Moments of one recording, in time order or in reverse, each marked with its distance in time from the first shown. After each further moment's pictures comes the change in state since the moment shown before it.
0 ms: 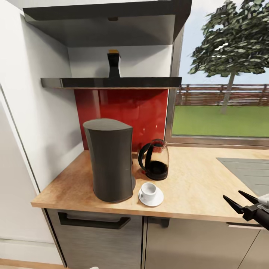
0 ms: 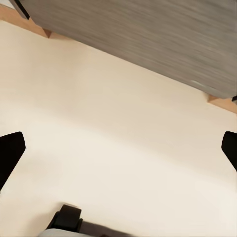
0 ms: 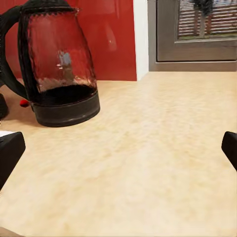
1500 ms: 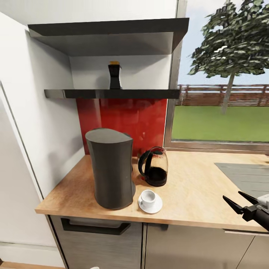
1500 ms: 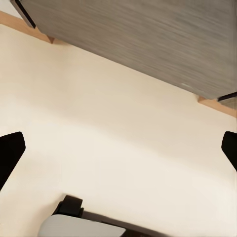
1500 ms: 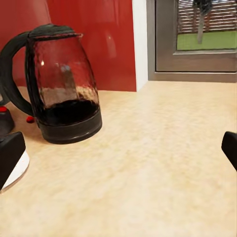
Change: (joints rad) left arm 0.000 -0.005 0.000 -0.001 0.000 0.000 0.000; right arm 0.000 0.001 0.000 0.003 0.014 -0.001 -0.004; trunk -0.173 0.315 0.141
